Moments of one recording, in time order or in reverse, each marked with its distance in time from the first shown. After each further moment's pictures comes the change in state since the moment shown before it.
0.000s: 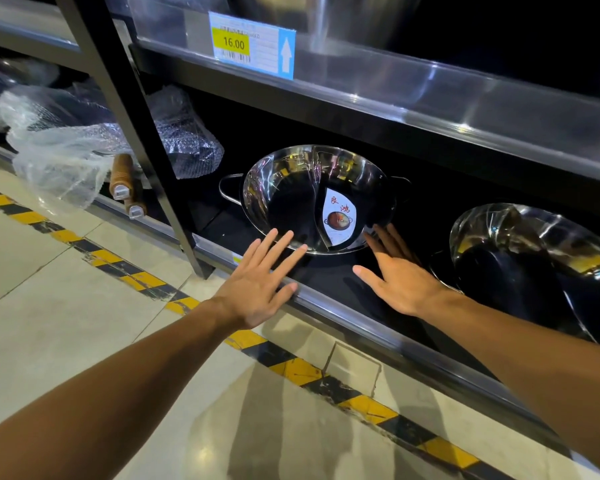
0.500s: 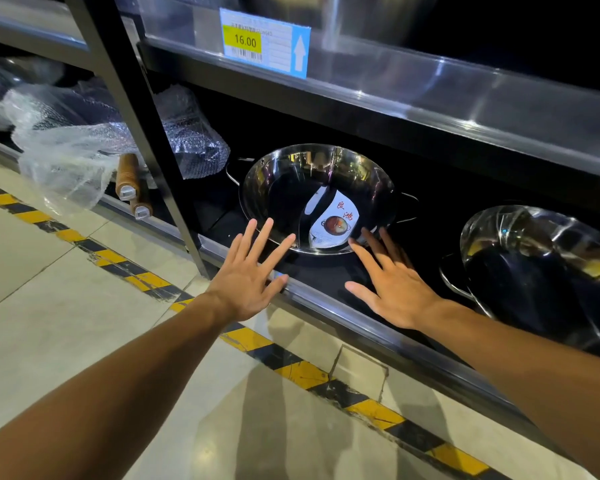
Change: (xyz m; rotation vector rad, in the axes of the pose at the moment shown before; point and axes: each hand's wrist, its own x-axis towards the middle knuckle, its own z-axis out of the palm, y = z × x) left_hand 0.000 -0.025 0.000 0.126 -0.030 -0.167; right_hand -0.005 -0.020 0.007 -0.088 -0.031 -0.101
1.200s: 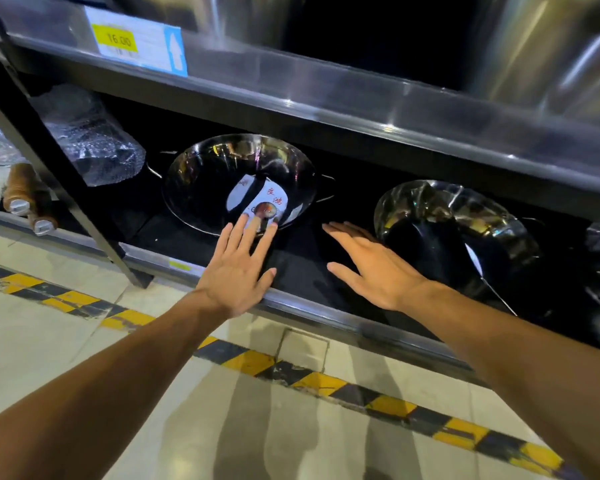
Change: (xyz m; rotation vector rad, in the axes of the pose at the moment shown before) left_hand 0.026 0.096 -0.029 0.015 0.044 0.141; right_hand -0.079 0.036 -0.057 0.191 0.059 0.044
